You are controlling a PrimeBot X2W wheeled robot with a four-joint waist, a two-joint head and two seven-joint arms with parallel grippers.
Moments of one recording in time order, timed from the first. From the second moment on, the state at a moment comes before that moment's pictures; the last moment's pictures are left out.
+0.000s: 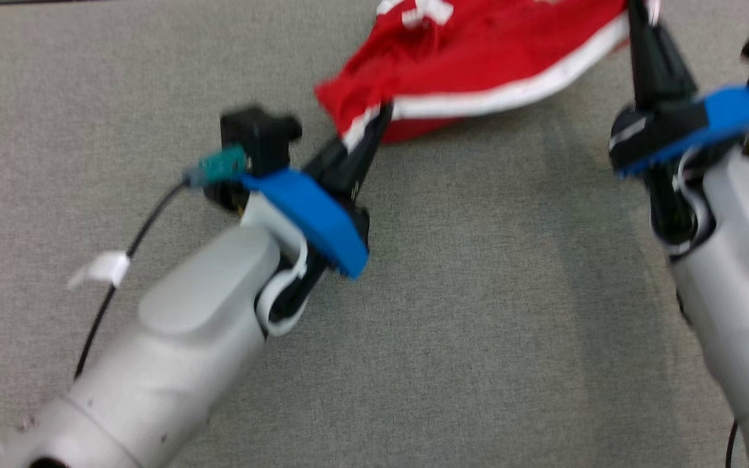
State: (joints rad) left arm -0.99 0.23 -1.05 0.59 -1.10 -0.13 -0.26; right arm -0.95 -0.26 0.32 0.72 0.71 0.13 -0.26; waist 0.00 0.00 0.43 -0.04
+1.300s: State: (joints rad) left arm -0.34 0.29 -1.18 0.32 -0.93 -0.06 -0.25; right arm 0.00 -0.16 0.05 0.33 0.63 0.13 -0.25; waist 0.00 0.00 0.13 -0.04
